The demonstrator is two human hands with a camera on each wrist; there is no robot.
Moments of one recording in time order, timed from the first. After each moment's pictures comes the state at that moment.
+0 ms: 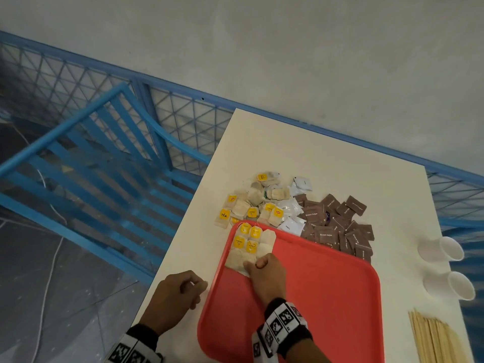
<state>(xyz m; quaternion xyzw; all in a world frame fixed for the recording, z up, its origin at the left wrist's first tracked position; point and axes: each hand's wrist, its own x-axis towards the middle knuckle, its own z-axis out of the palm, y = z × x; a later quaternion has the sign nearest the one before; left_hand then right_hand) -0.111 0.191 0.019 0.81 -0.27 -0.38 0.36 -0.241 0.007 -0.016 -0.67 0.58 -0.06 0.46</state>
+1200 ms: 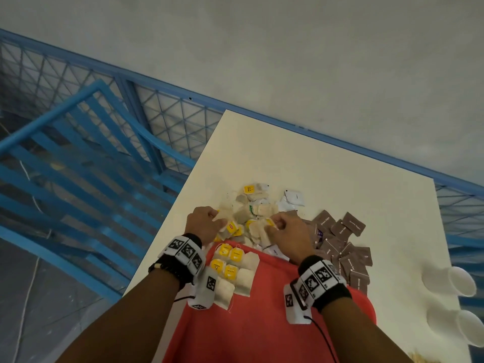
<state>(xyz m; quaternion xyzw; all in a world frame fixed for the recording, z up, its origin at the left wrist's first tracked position) -0.037 -0.030 -0.007 0.88 -0.19 -0.32 0.31 -0.211 -0.173 0.013 -0.82 0.42 -0.06 0.39</state>
